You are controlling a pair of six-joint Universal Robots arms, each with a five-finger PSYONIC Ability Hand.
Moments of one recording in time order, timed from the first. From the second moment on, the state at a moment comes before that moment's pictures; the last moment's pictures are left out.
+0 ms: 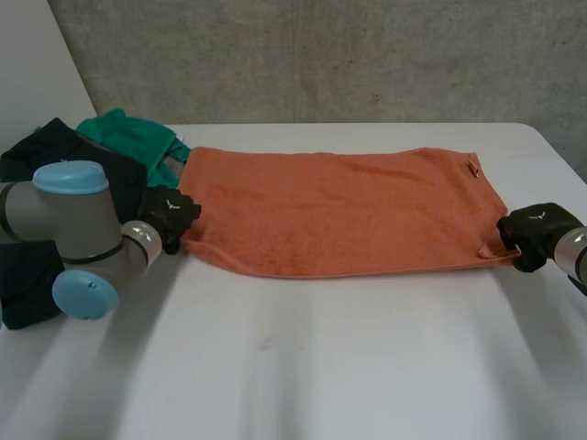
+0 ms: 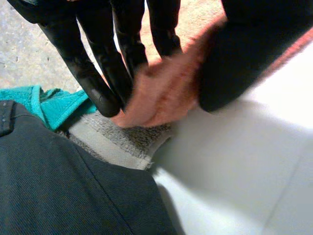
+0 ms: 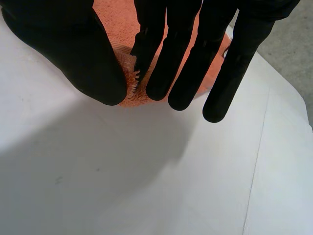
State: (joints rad) left arm 4.44 -2.35 -1.24 3.23 -1.43 3.87; right arm 1.52 -0.97 1.39 0.11 1.30 2.48; left_hand 1.13 1.09 1.08 1.09 0.91; right_hand 1.12 1.17 1.19 1.20 0.99
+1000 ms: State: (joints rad) left arm 4.39 -2.38 -0.85 2.85 -1.61 3.73; right arm 1.50 -0.91 1.09 0.22 1.47 2.29; left_hand 1.15 1.20 1.19 1.19 1.00; right_hand 1.13 1.17 1.19 1.20 0.99
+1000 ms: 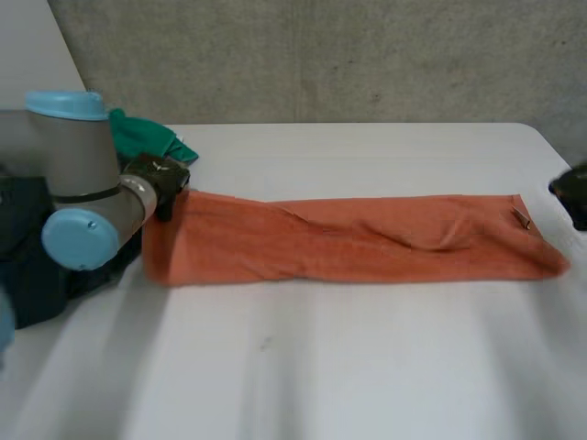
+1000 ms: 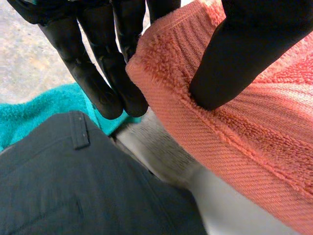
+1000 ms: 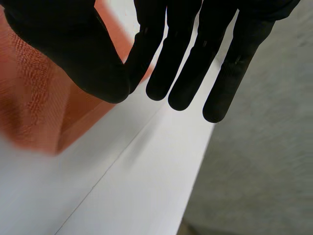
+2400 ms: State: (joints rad) left arm 4.40 -2.36 -0.57 3.22 -1.50 3.65; right arm 1.56 -0.67 0.48 -0.15 1.32 2.70; left_hand 1.15 1.20 1.19 1.20 1.00; right_hand 1.12 1.17 1.19 1.20 0.99
